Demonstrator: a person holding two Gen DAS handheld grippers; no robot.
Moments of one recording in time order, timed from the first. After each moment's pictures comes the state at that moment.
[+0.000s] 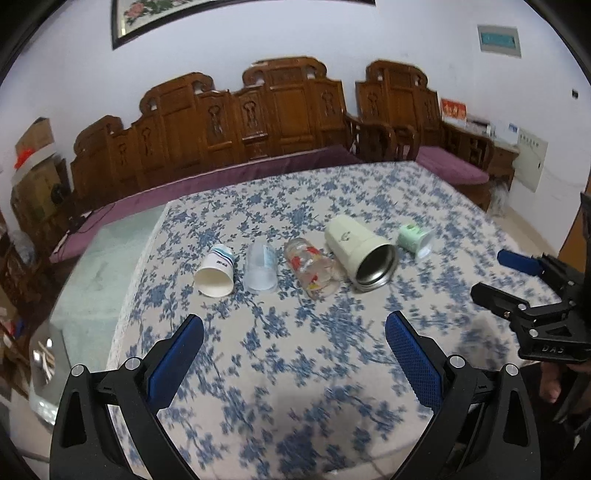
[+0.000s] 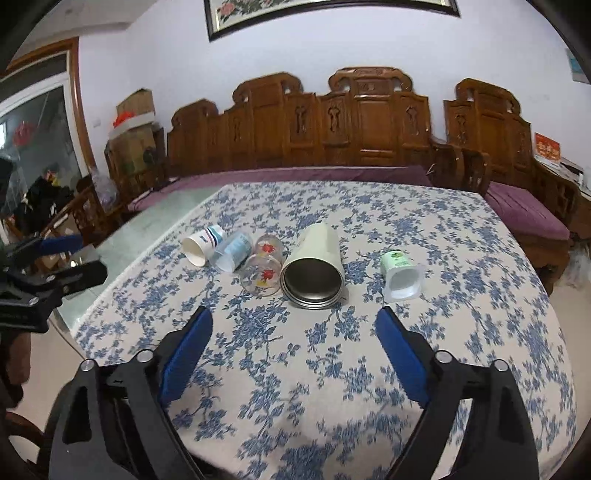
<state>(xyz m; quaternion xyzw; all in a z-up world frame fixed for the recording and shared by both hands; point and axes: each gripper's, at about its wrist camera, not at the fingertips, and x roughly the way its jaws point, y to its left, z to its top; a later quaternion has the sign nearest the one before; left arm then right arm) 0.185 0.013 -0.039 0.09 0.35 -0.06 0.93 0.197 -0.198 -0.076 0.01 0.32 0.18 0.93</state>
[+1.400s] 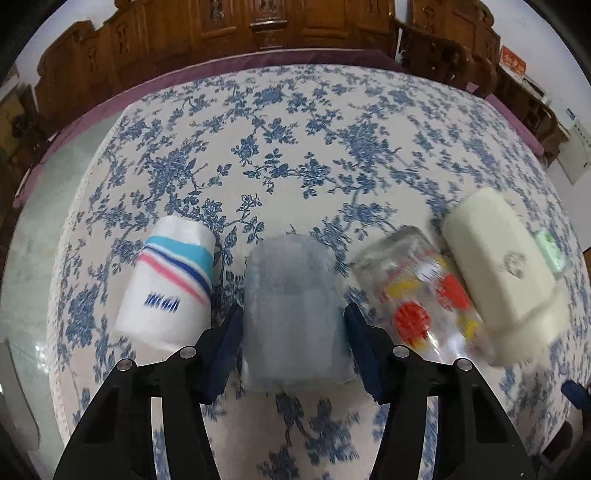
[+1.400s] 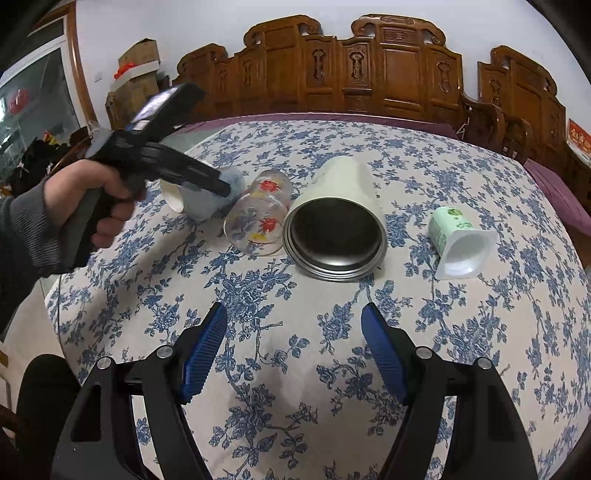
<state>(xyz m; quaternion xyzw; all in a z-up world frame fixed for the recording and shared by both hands) 0.431 0.055 -0.164 0.04 0.54 -0.05 0.84 0.270 -0.161 -0.155 -0.02 0.40 0.20 0.89</state>
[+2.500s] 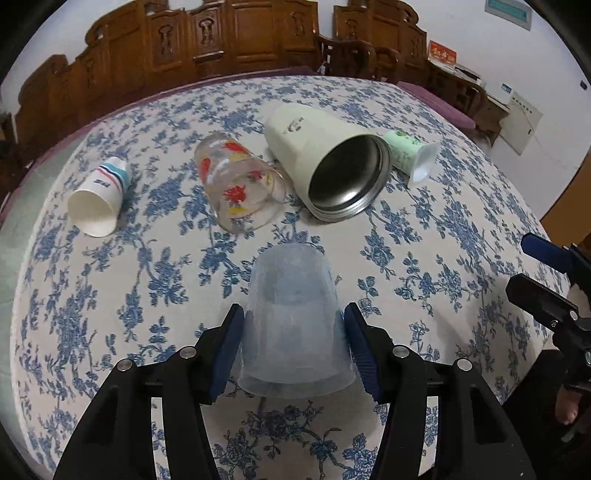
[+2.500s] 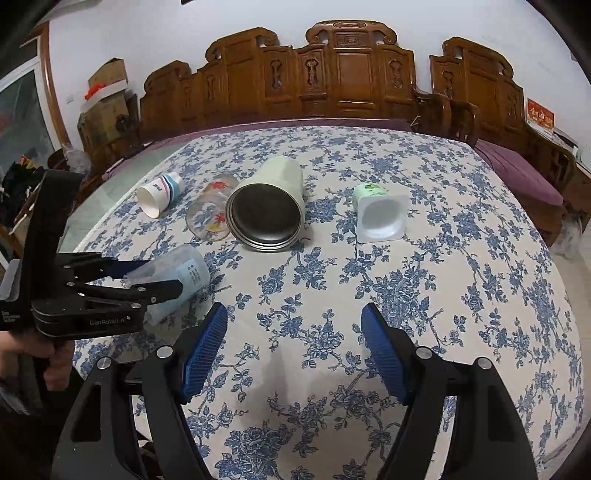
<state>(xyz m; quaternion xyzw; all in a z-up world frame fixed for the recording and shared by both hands) 0.263 -0.038 -0.171 0.05 0.48 -0.13 0.87 0.222 -0.223 -0.142 0.00 0.40 0.14 0.91</state>
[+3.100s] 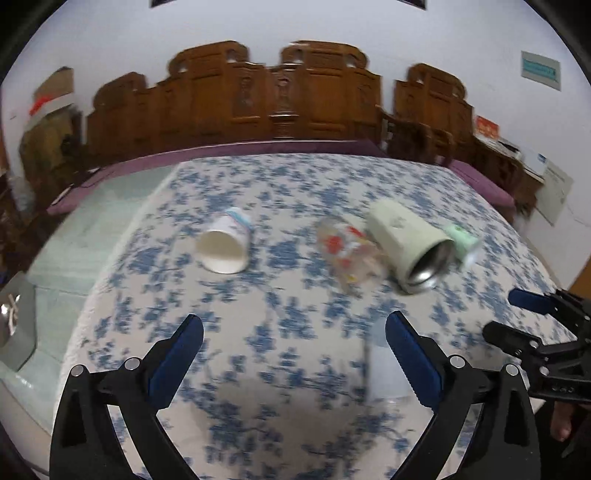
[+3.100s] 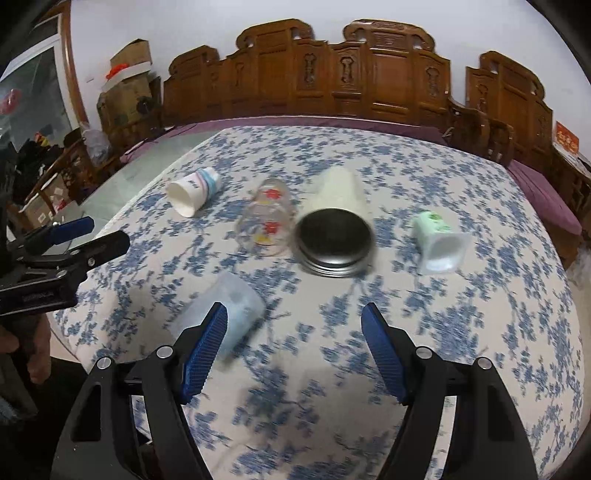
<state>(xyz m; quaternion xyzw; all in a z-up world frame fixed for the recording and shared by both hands) 0.234 0.058 -0.112 0.00 0.36 -0.03 0.93 0.246 -0.149 -0.126 -0.03 0.41 0.18 0.89</state>
